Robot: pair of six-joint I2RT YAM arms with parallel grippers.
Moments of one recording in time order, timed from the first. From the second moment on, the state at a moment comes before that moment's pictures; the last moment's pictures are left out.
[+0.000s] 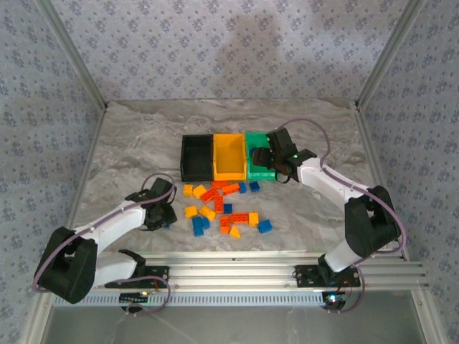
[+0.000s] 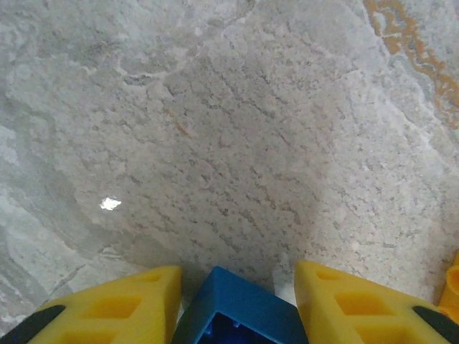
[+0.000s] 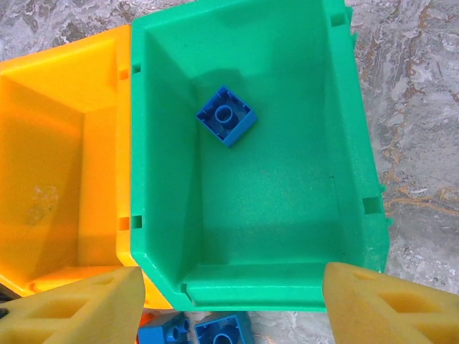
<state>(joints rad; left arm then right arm) -0.46 1.19 0.52 -0.66 -0.10 -0.84 0.49 1.54 1.08 -0.39 0.09 0.58</state>
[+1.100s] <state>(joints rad) -0.75 2.08 1.82 -0.54 -0.04 -0.64 0.44 1.20 0.75 -0.47 0.15 0.66</state>
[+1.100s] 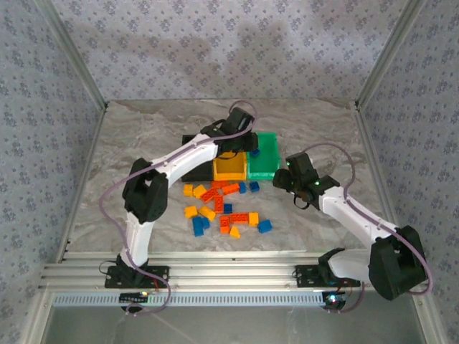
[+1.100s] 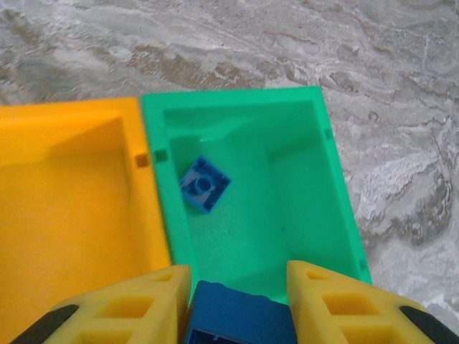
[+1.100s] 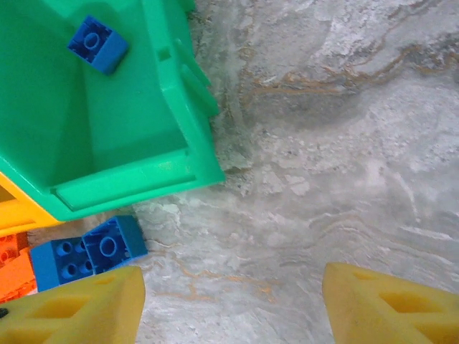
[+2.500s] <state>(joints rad) -0.79 1.08 0.79 -0.37 -0.03 -0.67 0.72 1.31 0.73 -0.49 0.00 0.56</state>
